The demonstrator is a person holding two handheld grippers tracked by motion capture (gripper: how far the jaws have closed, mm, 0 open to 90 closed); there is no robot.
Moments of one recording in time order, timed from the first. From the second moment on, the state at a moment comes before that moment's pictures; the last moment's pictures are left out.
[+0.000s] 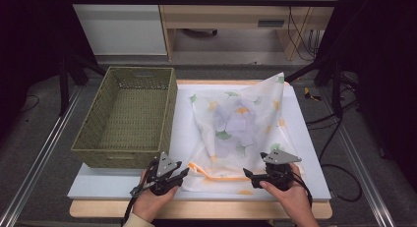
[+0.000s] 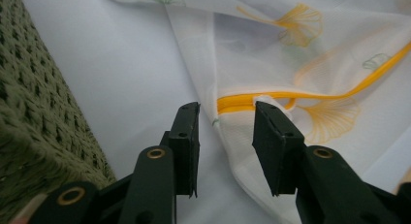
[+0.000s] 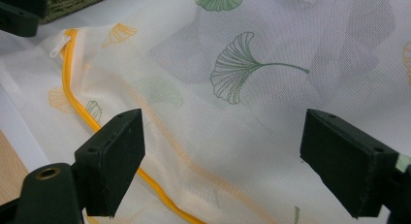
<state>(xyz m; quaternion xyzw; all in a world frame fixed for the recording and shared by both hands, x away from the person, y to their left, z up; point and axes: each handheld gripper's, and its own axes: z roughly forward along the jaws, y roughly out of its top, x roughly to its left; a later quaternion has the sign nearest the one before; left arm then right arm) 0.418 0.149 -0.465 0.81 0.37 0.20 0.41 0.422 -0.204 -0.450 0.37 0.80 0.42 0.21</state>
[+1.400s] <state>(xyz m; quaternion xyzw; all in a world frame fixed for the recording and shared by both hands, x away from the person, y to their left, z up) 0.435 0.131 -0.481 0.83 0.35 0.18 0.40 0.415 -0.176 -0.443 0.34 0.81 0.43 0.19</state>
